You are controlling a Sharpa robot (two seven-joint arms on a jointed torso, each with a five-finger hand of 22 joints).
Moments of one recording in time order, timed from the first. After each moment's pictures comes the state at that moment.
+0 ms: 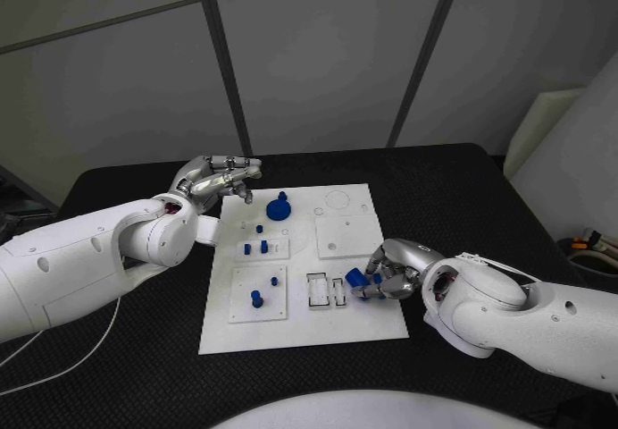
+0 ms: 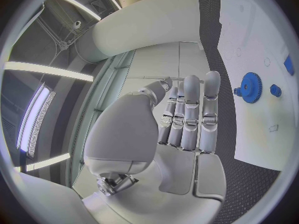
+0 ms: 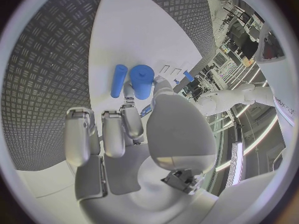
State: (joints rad) left arm 1.14 -0.83 0.00 1.39 -0.06 -0.25 0.33; left_hand 1.36 -0.15 0.45 -0.01 0.15 1.03 0.16 0.14 0.07 1.08 0.09 0.36 0.12 1.19 0.02 0.97 0.44 0.15 1.14 0.11 0.61 0.97; right arm 0.95 -0.98 -0.02 1.88 -1.49 -0.35 -0.58; right_hand 1.24 -0.12 -0.13 0.29 0.41 1.01 0.10 0.30 0.18 1.41 0.02 1.31 1.27 1.47 -0.05 1.46 1.31 0.05 1.46 0.06 1.50 1.31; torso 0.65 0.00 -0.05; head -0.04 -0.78
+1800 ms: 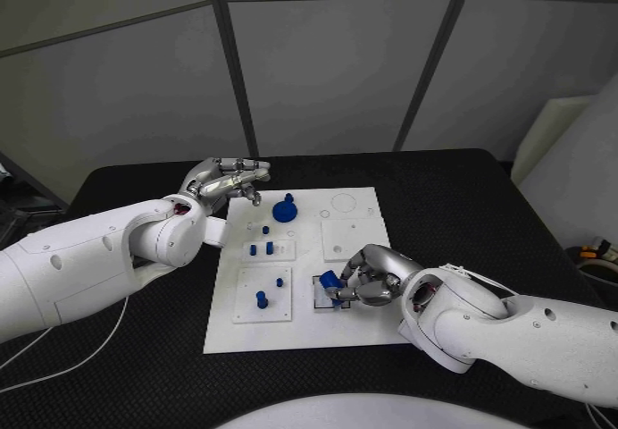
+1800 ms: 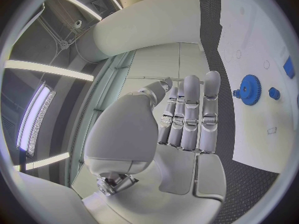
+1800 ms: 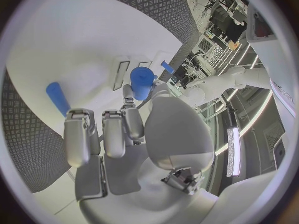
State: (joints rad) left arm 1.14 -0.82 0.00 1.40 -0.06 -0.24 0.33; left_hand 1.36 -0.15 0.45 -0.01 0.15 1.03 0.16 0.14 0.07 1.08 0.09 0.36 0.12 1.19 0.01 0.97 0.44 0.15 1.14 0.11 0.61 0.97; right arm 0.94 -0.88 -0.01 1.89 -1.36 -0.45 -0.54; right_hand 1.26 -0.04 -0.16 0.29 0.54 1.03 0.08 0.35 0.23 1.43 0.00 1.29 1.29 1.46 -0.06 1.47 1.31 0.03 1.47 0.06 1.51 1.31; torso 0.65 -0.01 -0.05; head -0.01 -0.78
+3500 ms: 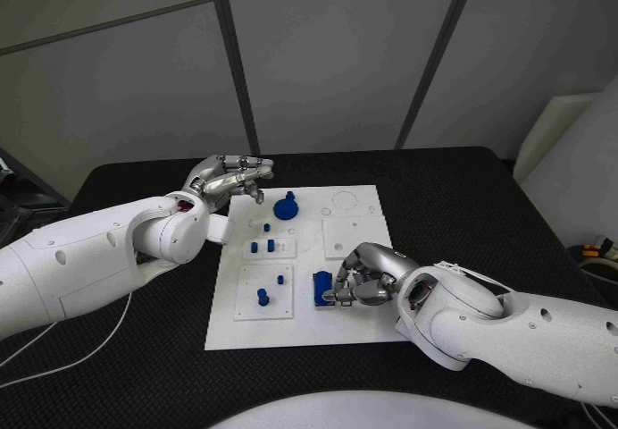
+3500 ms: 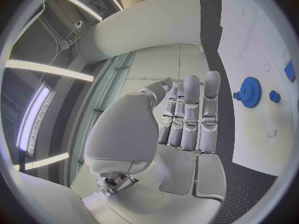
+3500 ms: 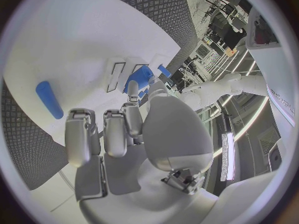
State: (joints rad) left arm 1.14 -0.82 0.00 1.40 -0.06 -0.24 0.33; left_hand 1.36 -0.15 0.45 -0.01 0.15 1.03 0.16 0.14 0.07 1.08 0.09 0.36 0.12 1.19 0.01 0.97 0.44 0.15 1.14 0.11 0.61 0.97; right arm 0.94 -0.86 -0.01 1.89 -1.42 -0.42 -0.51; right_hand 1.30 -0.04 -0.11 0.22 0.29 1.09 0.03 0.44 0.37 1.44 -0.03 1.25 1.30 1.46 -0.09 1.45 1.31 0.03 1.46 0.03 1.51 1.31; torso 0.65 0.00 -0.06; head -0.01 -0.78
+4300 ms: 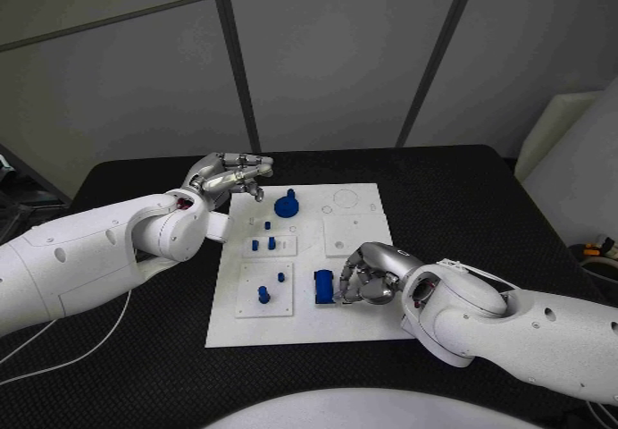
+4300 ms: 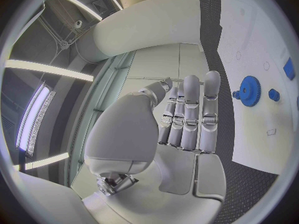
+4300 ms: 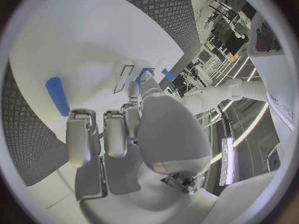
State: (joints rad) left arm 1.14 -0.83 0.00 1.40 -0.06 -0.24 0.33; left_hand 1.36 -0.15 0.45 -0.01 0.15 1.03 0.16 0.14 0.07 1.08 0.09 0.36 0.12 1.19 0.01 0.97 0.44 0.15 1.14 0.11 0.61 0.97; right arm 0.94 -0.87 -0.01 1.88 -1.45 -0.39 -0.51; right_hand 1.41 -0.04 -0.08 0.19 0.18 1.06 0.04 0.46 0.40 1.45 -0.04 1.24 1.42 1.47 -0.10 1.45 1.31 0.03 1.46 0.02 1.51 1.31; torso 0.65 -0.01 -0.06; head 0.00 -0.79
